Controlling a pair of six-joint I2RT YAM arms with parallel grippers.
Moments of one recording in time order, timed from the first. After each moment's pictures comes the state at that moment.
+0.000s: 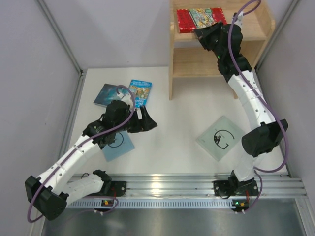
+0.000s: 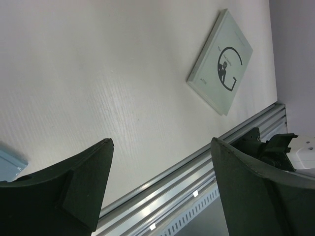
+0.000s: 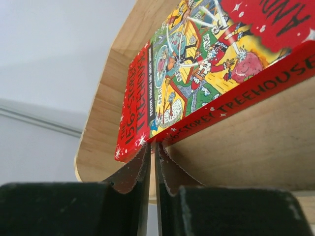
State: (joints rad) left arm -0.58 1.01 0.94 -0.51 0.19 -0.68; right arm 0.32 1.76 1.97 -0.20 0.06 0.97
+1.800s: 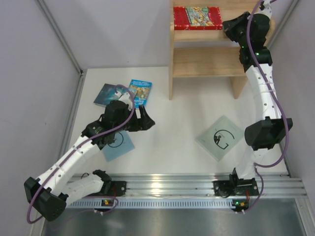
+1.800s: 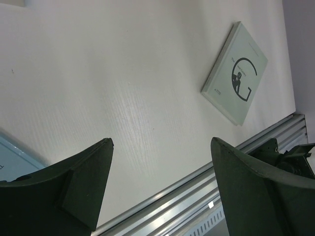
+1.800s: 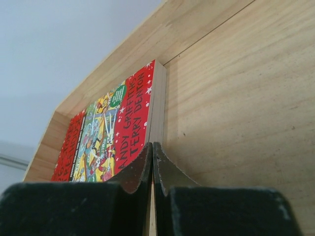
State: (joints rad) left arm -0.58 1.00 0.94 -0.51 0.12 -0.63; right arm 0.09 1.84 2.14 -0.29 -0.03 0.74
